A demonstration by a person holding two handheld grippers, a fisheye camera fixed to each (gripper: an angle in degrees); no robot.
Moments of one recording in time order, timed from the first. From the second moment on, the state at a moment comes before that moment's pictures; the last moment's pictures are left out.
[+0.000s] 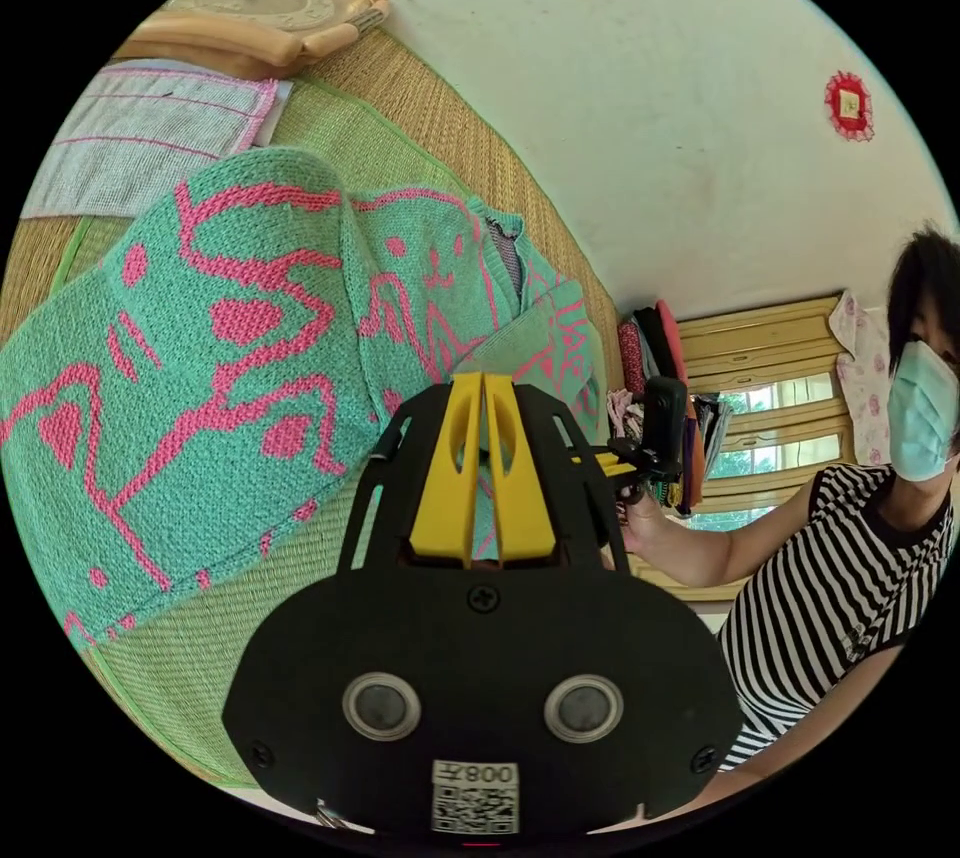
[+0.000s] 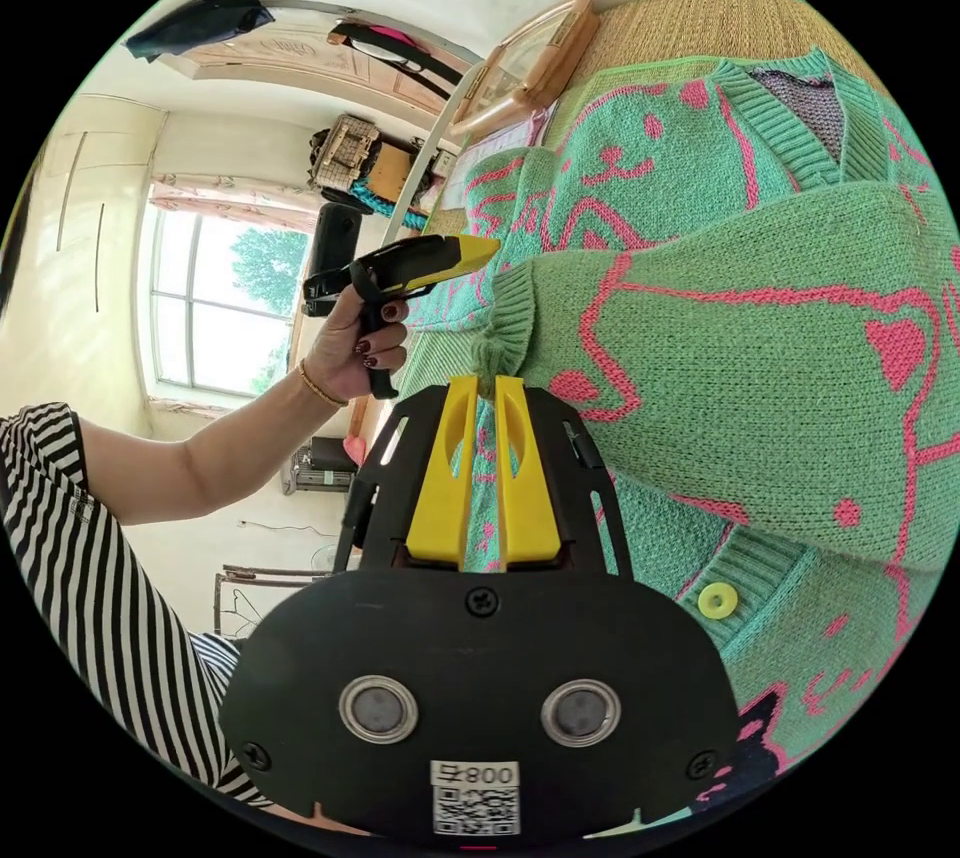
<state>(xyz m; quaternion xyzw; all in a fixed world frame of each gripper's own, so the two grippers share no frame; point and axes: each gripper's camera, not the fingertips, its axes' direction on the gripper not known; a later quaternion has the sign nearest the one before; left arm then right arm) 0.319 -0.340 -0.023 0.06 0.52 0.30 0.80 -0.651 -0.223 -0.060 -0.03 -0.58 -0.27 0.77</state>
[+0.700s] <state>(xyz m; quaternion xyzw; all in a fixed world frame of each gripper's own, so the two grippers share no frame) 0.363 -0.288 0.003 0.04 0.39 0.35 0.85 -0.595 -0.211 -0.054 0.00 -0.47 -0.24 0.85</state>
